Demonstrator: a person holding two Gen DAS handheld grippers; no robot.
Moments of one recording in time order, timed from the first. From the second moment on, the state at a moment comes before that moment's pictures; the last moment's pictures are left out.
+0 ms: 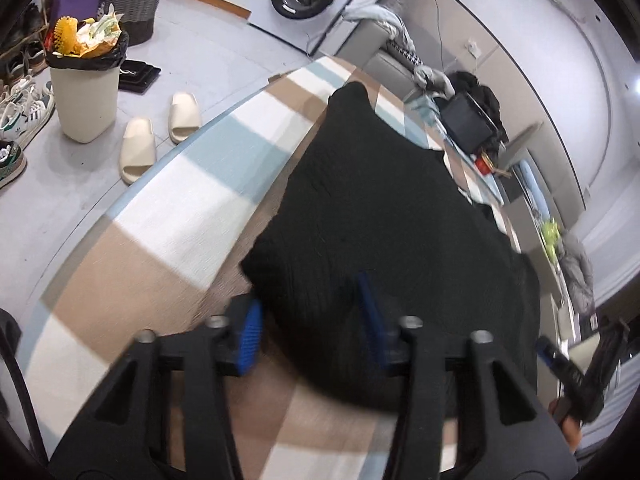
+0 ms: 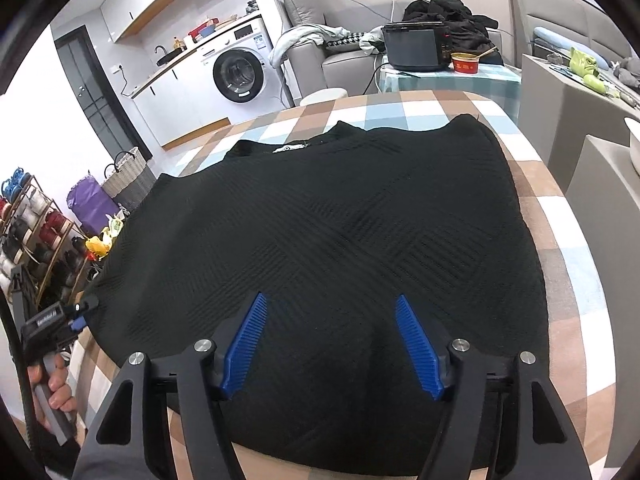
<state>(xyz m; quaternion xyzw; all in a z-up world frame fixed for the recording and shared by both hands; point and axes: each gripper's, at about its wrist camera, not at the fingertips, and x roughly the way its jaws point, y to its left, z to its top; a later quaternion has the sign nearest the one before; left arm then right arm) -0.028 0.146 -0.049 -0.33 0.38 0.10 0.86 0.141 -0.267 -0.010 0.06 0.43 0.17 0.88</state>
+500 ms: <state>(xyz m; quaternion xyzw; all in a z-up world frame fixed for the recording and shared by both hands) -0.026 0.155 -0.018 -0.30 0.34 0.09 0.89 0.151 -0.268 -0.028 0.06 0.46 0.15 0.87</state>
